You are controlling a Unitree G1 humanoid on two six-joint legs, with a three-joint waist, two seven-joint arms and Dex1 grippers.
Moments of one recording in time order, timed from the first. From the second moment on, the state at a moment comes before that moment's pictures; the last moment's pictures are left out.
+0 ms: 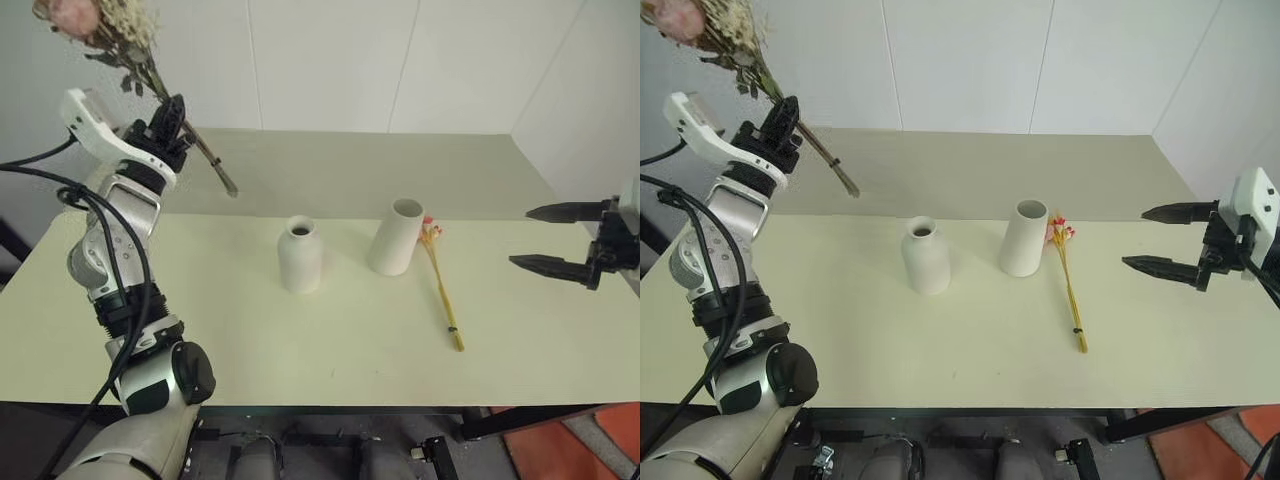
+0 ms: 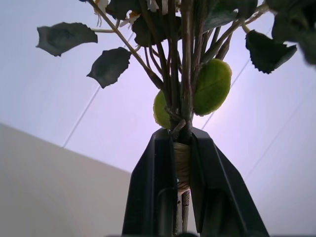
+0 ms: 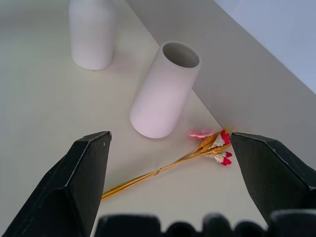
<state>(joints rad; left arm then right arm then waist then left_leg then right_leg) -0.97 0.28 0.64 0.17 -0.69 0.61 -0.34 -0.48 -1.07 -0.31 0.29 0.46 0.12 1.42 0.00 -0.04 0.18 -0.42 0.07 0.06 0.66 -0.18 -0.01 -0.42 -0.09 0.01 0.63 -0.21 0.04</state>
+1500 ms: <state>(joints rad) -0.86 0.34 0.18 0.32 -0.59 0.44 -0.92 -0.38 -1.00 -0.33 0.17 0.49 0.11 1.33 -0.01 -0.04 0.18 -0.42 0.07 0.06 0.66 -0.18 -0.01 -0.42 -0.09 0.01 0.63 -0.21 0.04</state>
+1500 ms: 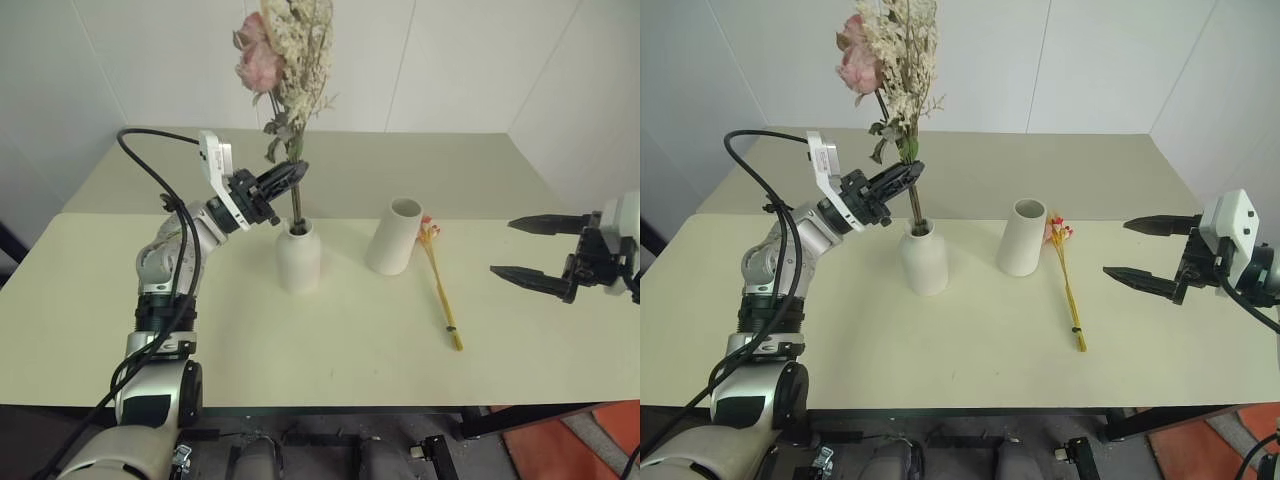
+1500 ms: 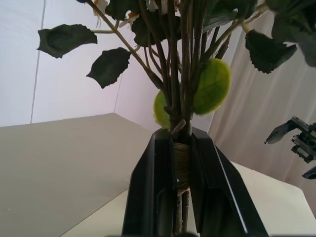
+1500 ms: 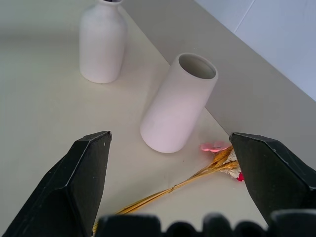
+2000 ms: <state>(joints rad) -0.67 0.47 0.10 0.16 -0.54 0.44 -1.02 -0.37 -1.00 -0.33 0.18 0.49 0.09 1.33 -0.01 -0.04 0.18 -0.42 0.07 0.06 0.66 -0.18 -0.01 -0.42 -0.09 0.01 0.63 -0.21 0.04</state>
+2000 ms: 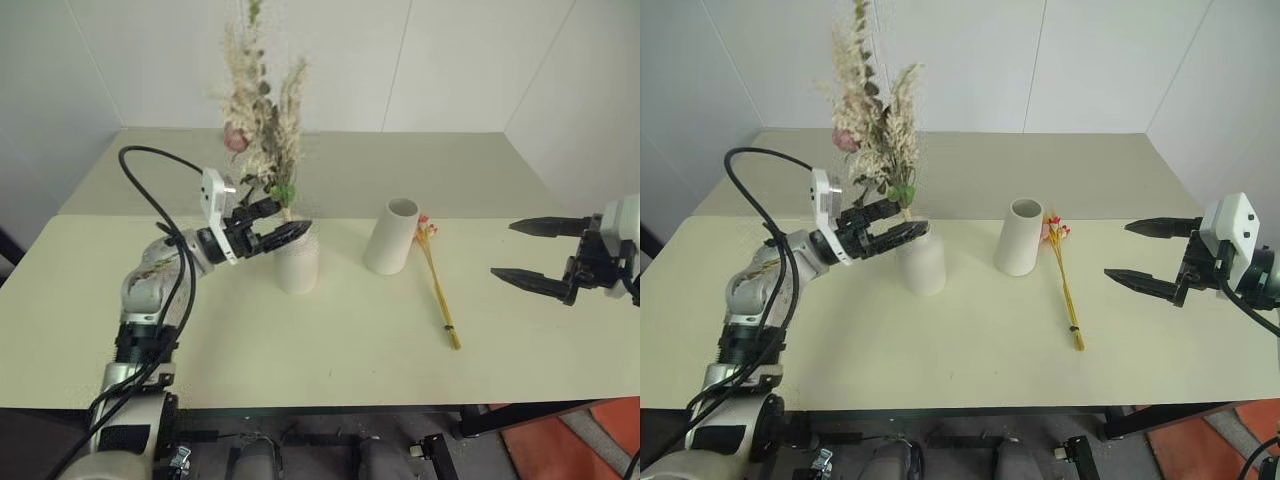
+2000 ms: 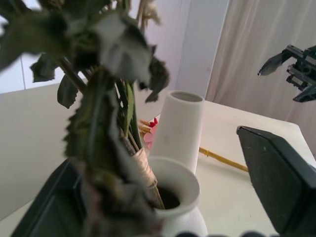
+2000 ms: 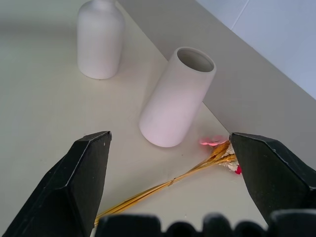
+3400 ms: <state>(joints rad) -0.19 1.08 0.48 -0.36 -0.63 0.42 -1.30 -1.04 -0.70 0.32 0.68 0.00 0.88 0.93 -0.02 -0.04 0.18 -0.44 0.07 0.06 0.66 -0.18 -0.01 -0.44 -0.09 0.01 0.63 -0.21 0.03</state>
